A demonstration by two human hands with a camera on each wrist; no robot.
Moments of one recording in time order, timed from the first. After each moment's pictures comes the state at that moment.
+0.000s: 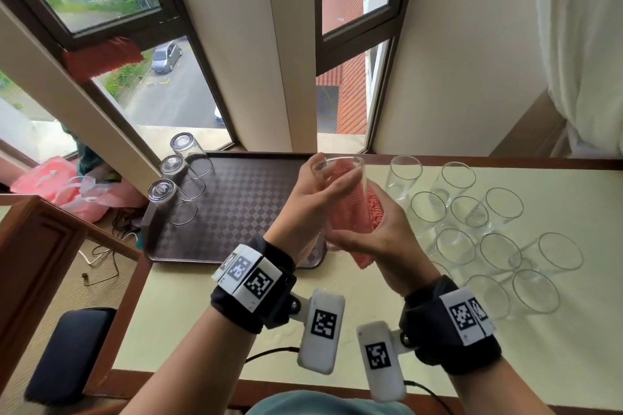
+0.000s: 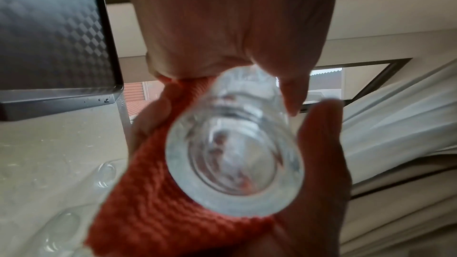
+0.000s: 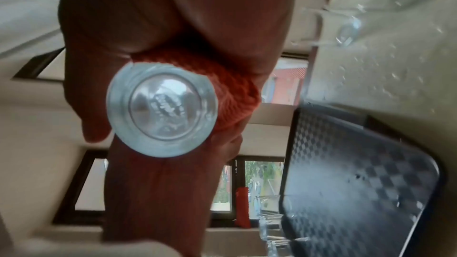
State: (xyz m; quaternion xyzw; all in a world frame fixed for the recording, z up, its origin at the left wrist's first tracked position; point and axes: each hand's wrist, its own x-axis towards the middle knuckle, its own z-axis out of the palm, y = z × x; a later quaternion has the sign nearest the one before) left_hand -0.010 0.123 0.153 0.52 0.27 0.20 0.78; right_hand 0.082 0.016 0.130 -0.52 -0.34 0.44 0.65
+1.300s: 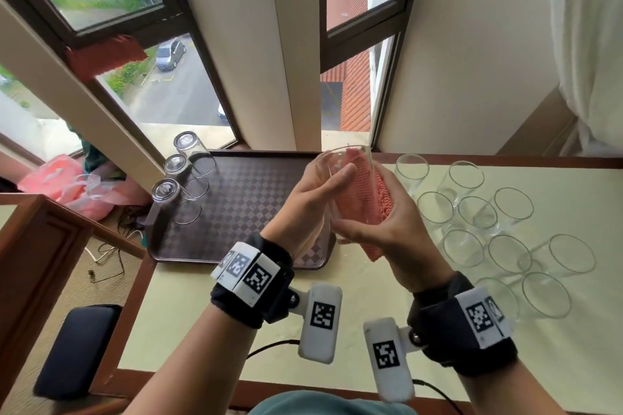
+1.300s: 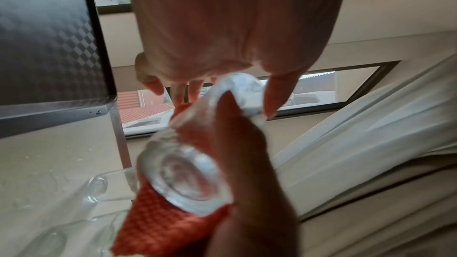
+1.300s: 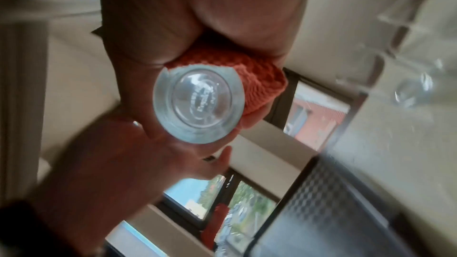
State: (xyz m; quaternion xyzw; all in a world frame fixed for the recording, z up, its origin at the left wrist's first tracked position) left_hand -0.013 0.130 0.160 0.52 0.25 0.20 0.80; right_hand 0.087 0.021 0.141 -0.55 -0.36 0.39 0.64
